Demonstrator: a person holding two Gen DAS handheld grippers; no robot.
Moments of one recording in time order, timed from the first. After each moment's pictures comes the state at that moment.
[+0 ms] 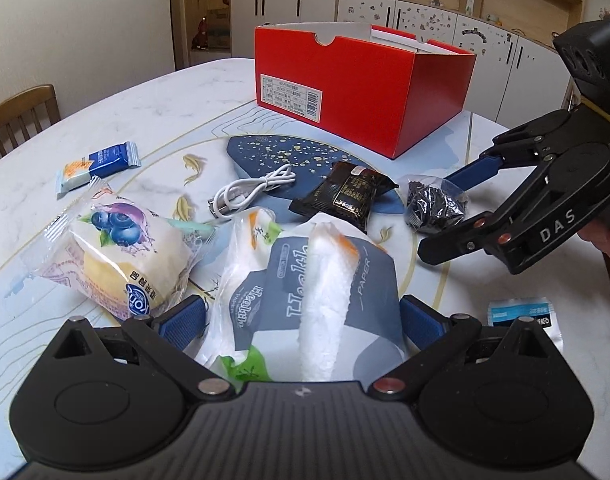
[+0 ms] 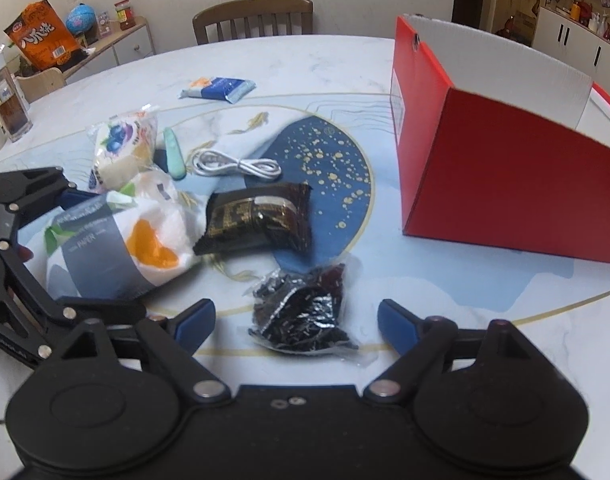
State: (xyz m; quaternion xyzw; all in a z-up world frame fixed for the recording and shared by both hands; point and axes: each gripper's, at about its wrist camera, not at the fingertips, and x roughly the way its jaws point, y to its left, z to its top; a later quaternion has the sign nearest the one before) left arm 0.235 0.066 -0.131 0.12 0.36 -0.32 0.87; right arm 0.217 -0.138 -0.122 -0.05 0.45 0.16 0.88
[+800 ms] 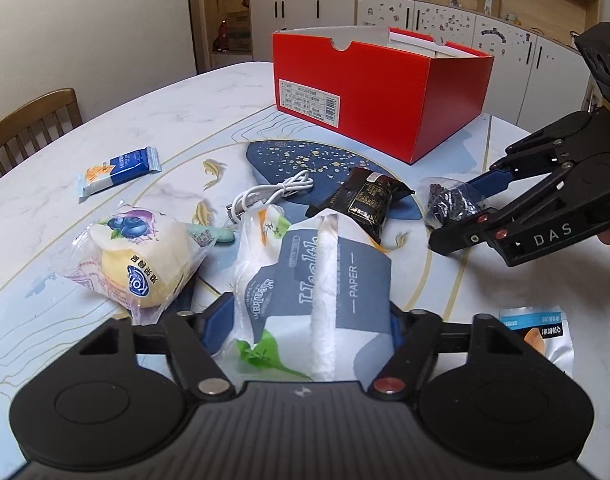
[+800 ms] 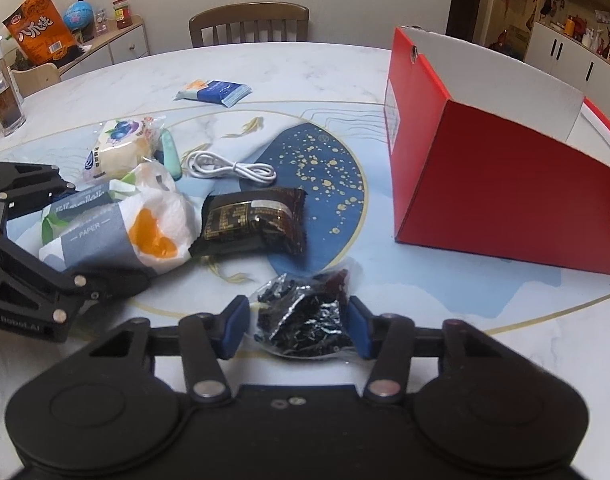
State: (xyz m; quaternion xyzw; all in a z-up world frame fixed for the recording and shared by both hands) left arm 0.231 0.063 -0.124 0.13 0.36 -0.29 0.88; right arm 0.210 -0.133 -0.118 -0.07 0.43 0.15 0.89
